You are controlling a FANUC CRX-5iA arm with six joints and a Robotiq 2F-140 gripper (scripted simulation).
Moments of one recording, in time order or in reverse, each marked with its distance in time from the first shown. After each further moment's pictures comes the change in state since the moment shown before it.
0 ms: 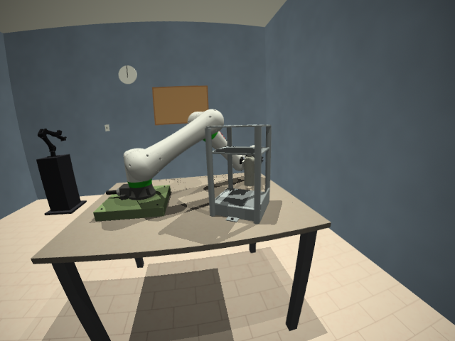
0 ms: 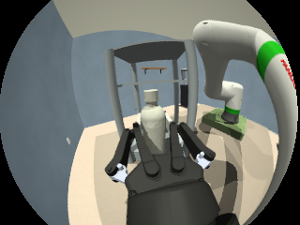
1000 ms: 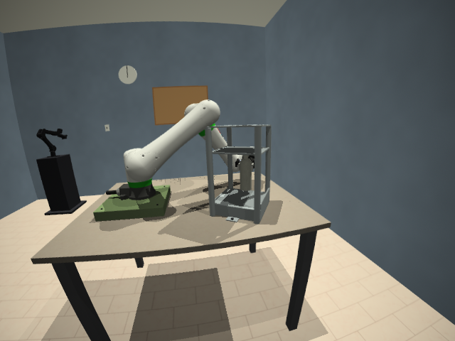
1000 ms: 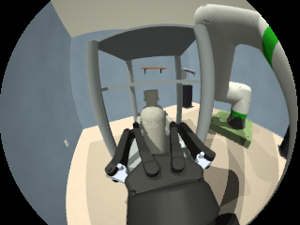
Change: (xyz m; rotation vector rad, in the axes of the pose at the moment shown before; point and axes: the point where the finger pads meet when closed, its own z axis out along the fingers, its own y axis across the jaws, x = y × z) arm 0.000 0.012 0.069 0.001 0.000 0.000
